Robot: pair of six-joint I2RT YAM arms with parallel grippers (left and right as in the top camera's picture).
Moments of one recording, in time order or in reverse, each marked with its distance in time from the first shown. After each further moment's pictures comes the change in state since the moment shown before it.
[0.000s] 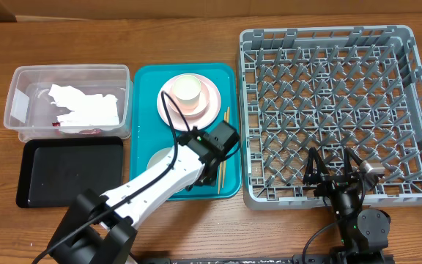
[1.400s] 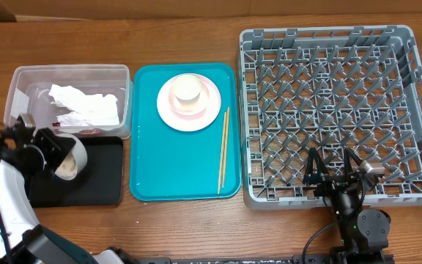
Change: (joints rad) left arm 1.484 -0.192 -0.077 0.209 0.919 0.449; right arm 0.000 0.000 0.000 0.001 0.000 0.000
